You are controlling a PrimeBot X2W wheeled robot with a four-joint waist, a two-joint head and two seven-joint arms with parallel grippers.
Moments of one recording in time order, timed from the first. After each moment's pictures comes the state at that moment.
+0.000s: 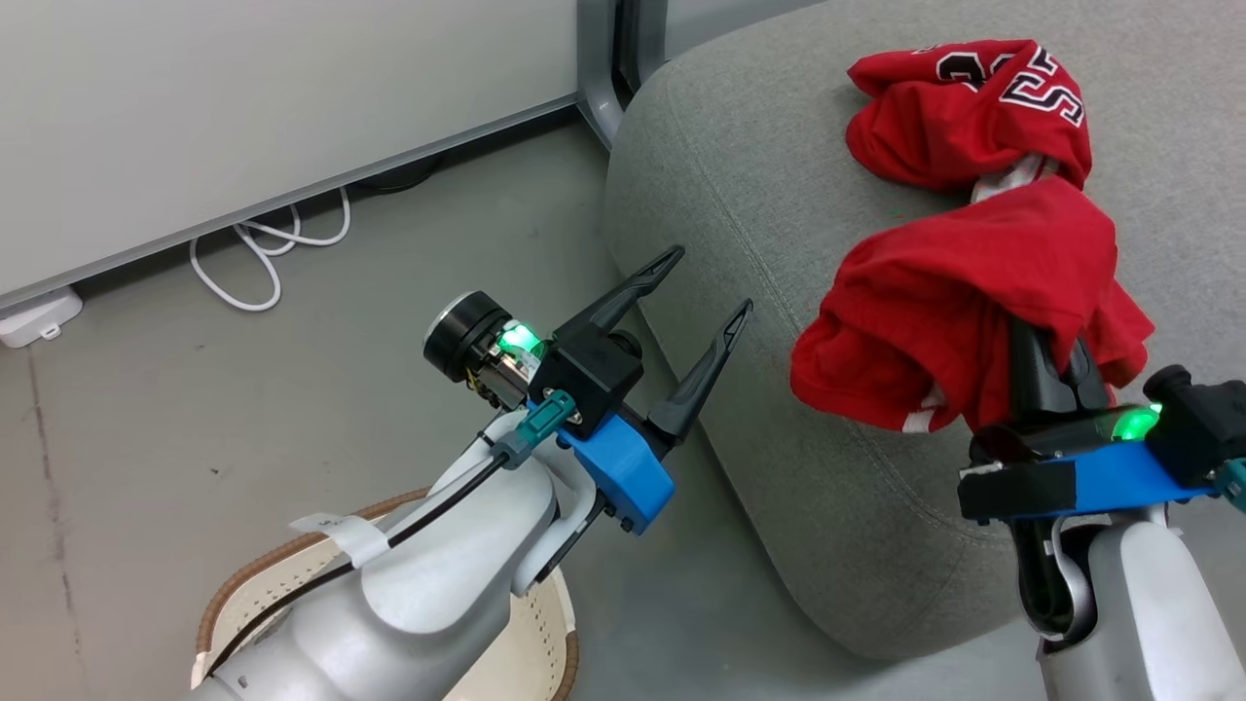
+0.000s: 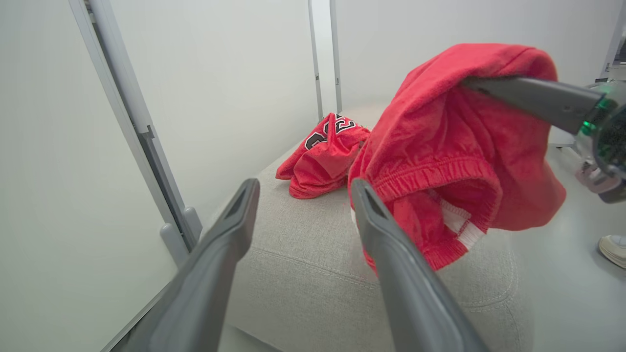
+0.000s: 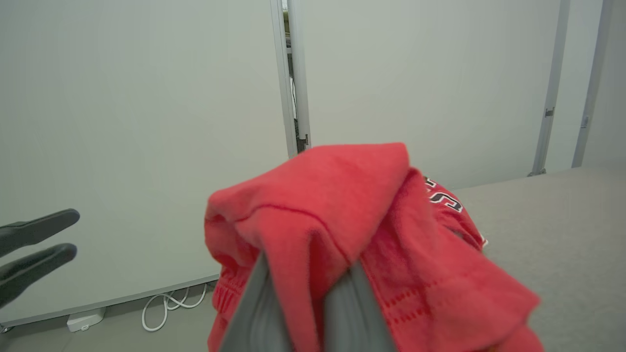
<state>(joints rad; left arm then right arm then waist) -0.77 0.19 -0.99 0.47 -0.52 0.00 -0.26 -0.33 -0.05 -0.02 0.17 0.20 0.13 -0.26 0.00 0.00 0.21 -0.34</state>
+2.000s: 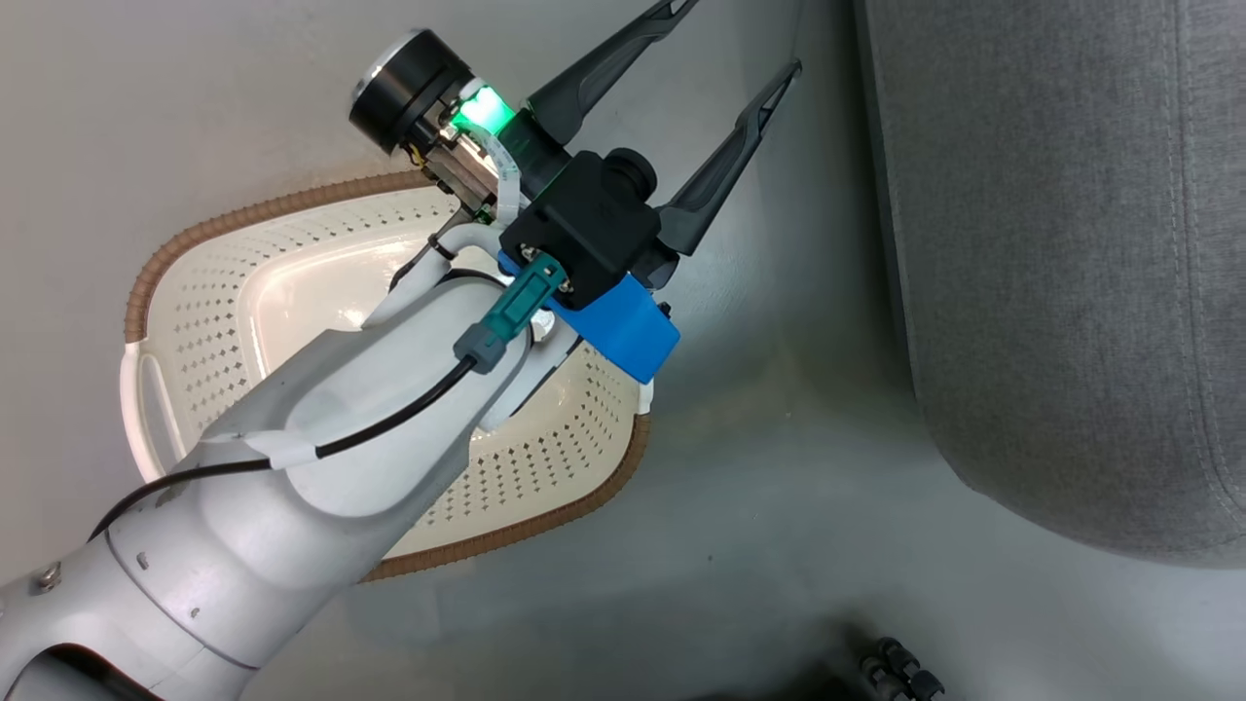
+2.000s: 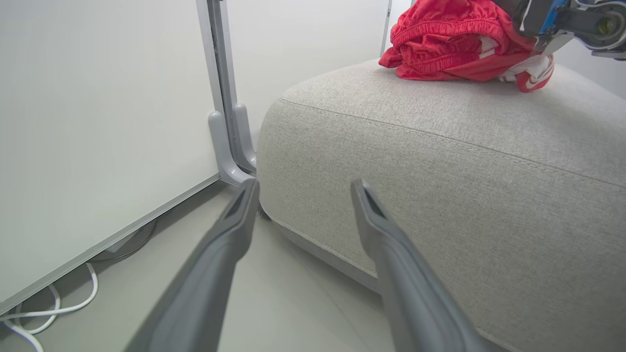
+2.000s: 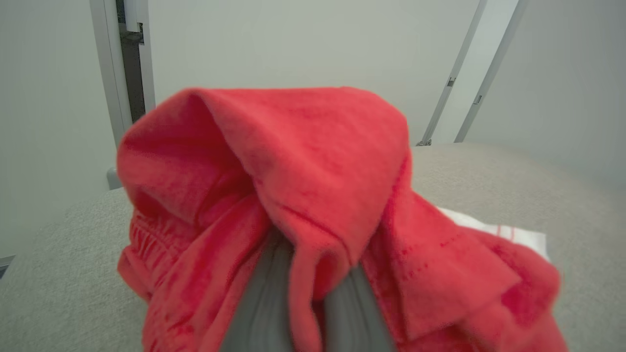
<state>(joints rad) -1.04 0.28 -0.98 0.30 -0.39 0.05 -0.25 -0.99 -0.35 -0.57 0.57 0.09 0.13 -0.26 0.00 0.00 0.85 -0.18</state>
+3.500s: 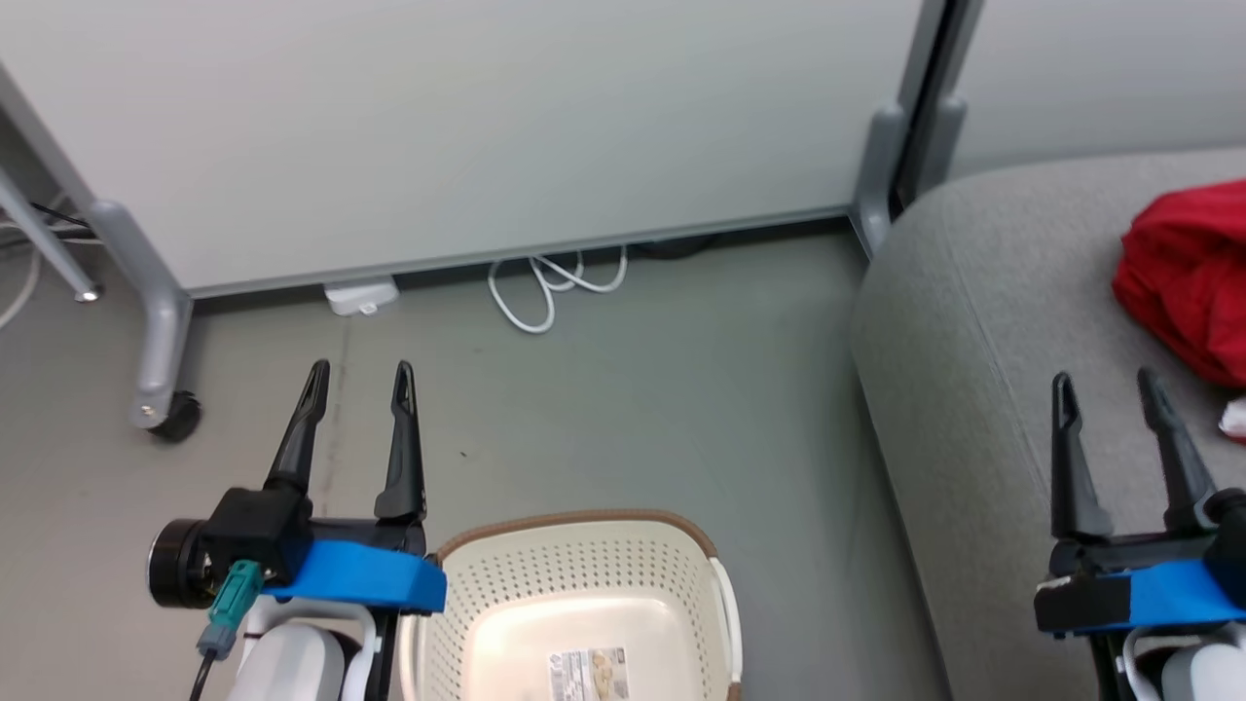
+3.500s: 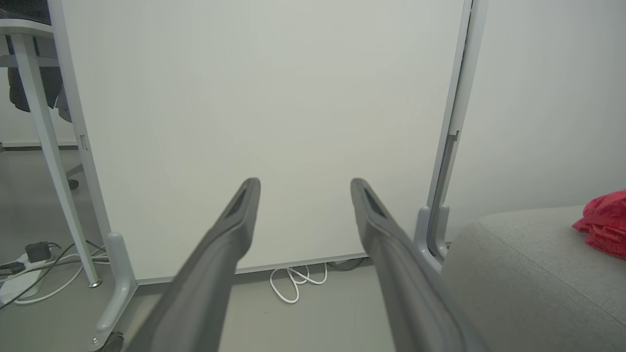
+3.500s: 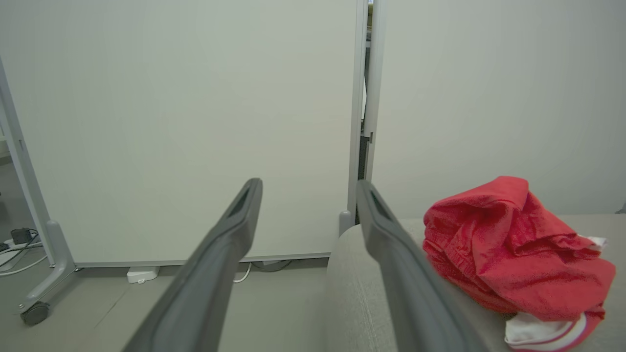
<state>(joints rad) -0.20 0.16 -0.24 0.20 -0.27 0.04 -0.26 -0.10 -0.09 -0.15 0.07 0.09 0.13 -0.26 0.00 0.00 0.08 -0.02</state>
